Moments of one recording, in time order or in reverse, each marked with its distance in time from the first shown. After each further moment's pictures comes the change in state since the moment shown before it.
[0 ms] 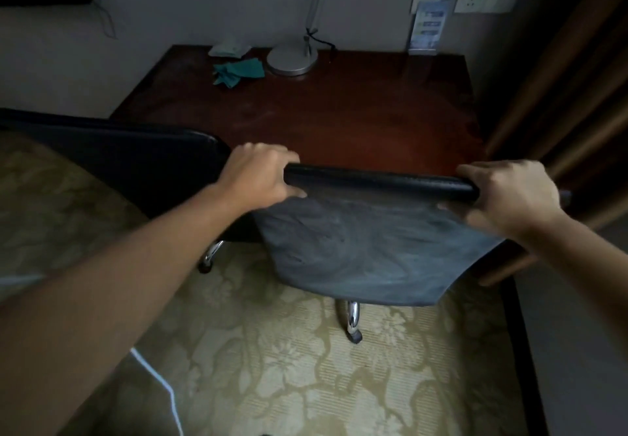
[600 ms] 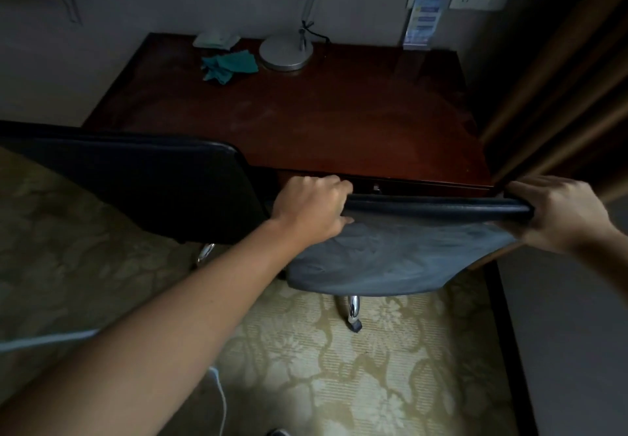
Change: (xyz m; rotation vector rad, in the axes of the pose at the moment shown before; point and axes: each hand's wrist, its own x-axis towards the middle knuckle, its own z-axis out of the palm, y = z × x) left_hand -0.007 0.010 0.009 0.039 0.042 0.191; right_hand -0.005 0.008 -0.014 0.001 -0.131 0.043
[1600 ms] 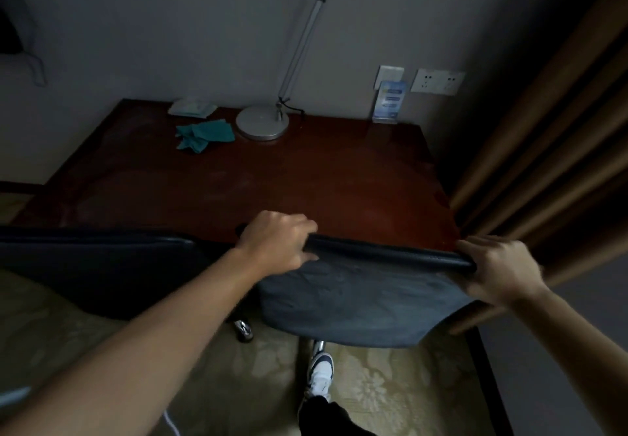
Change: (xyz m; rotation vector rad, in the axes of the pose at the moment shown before) left_hand 0.088 -0.092 0.022 -0.022 0.071 0.120; right_hand 0.080 0.003 0.017 -0.079 0.075 0.045
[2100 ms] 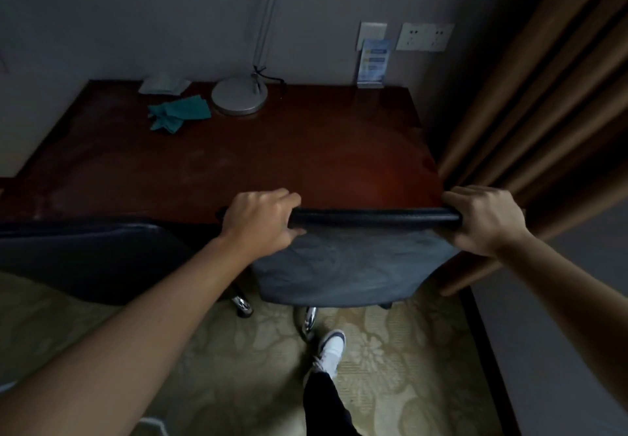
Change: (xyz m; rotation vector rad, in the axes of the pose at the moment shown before) left_hand 0.005 0.027 0.012 0.028 0.056 -0.055; right_hand -0.003 0.033 0.012 0.042 -0.047 0.016
